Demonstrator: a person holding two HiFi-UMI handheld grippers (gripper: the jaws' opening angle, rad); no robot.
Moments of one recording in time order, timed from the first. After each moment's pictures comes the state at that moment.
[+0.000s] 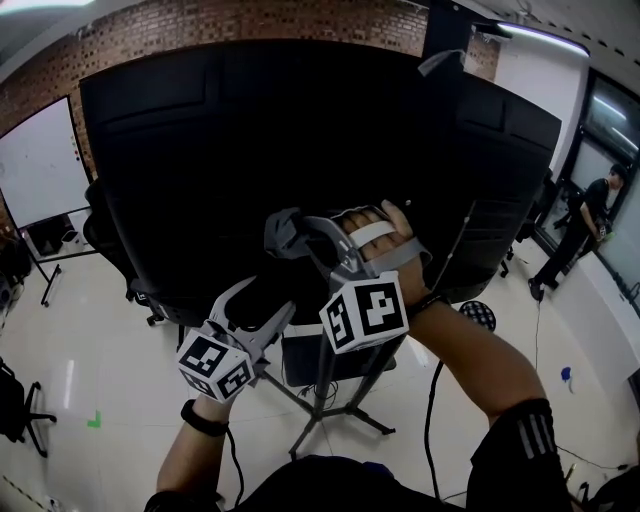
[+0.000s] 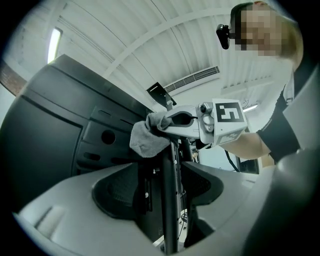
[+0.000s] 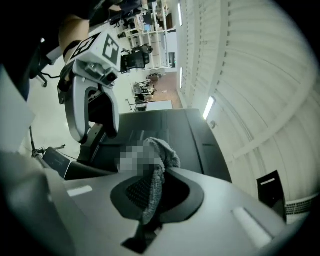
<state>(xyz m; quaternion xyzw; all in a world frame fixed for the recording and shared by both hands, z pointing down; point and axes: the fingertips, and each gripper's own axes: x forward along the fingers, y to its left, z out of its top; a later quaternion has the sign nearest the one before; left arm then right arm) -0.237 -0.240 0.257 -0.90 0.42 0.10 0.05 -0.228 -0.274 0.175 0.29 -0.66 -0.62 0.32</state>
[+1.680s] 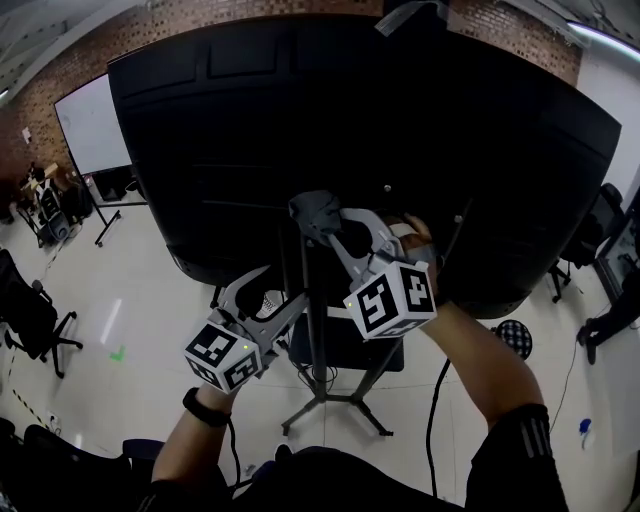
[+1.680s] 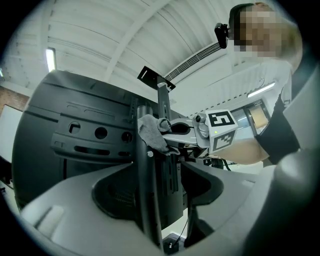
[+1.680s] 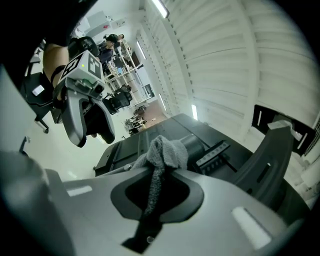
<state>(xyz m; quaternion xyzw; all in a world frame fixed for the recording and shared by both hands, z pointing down) -0.136 -0.239 0.267 -0.85 0.52 0.05 0.05 -0.121 -0.300 0.202 0.21 -0.82 -0.51 0.16</state>
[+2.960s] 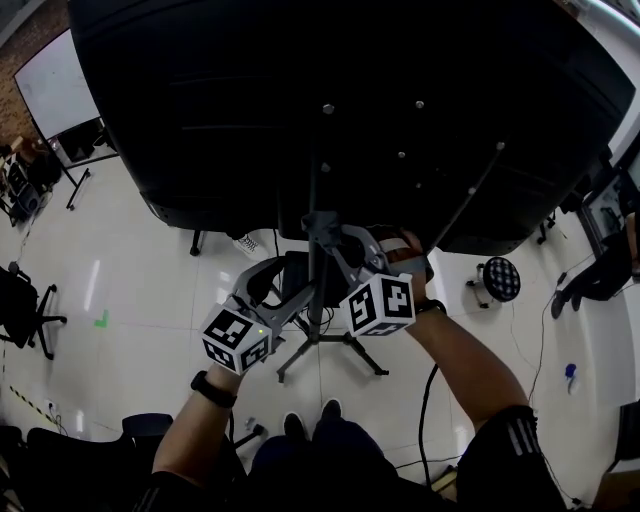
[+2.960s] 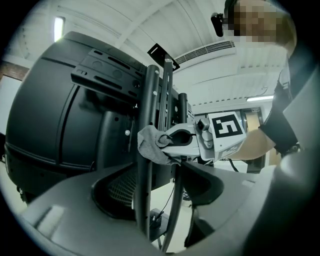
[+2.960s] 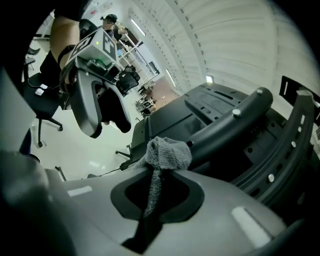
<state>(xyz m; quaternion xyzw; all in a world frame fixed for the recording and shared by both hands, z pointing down) -0.140 -0.228 0.416 -0.88 0.48 0.01 -0.05 -0.125 -0.293 0.402 0.22 -0.82 -0.44 0.31</state>
